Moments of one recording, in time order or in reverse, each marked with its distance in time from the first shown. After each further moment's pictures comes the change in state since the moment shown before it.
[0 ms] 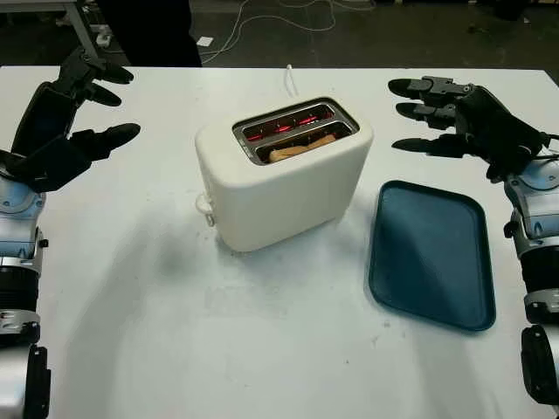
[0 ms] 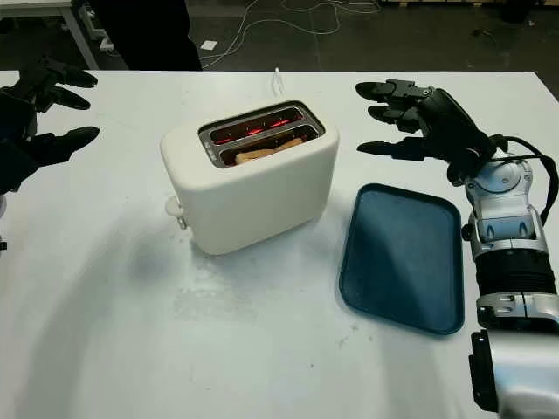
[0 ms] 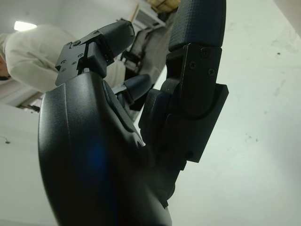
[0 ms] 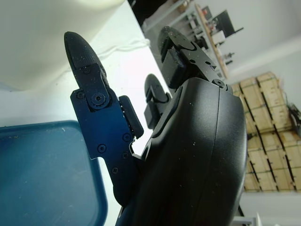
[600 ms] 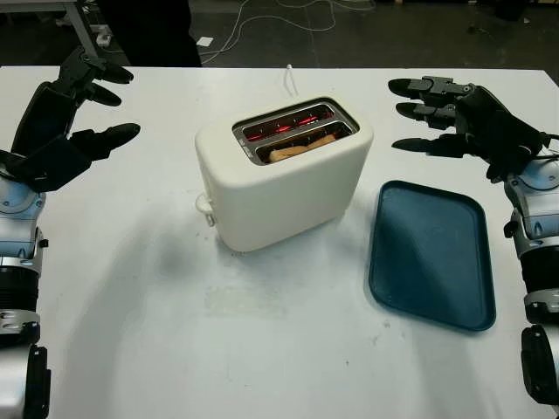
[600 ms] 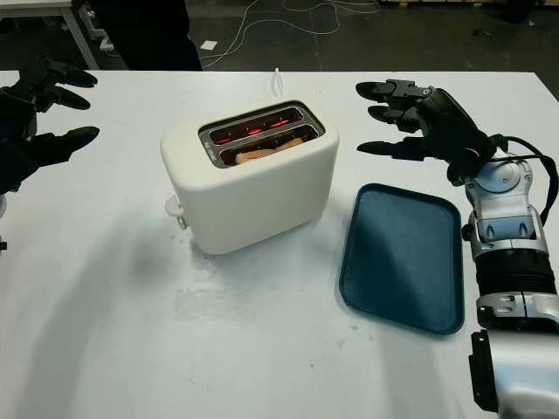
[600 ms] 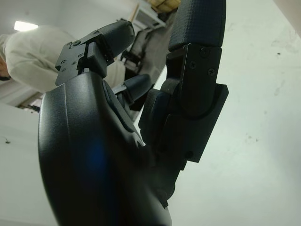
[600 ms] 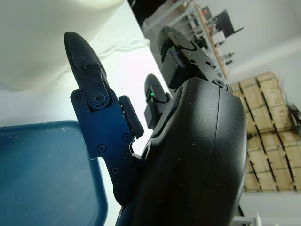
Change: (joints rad) left arm 0.000 0.000 0.000 0.000 -0.001 0.000 0.000; right arm 0.000 0.000 0.000 0.000 0.000 0.000 -0.001
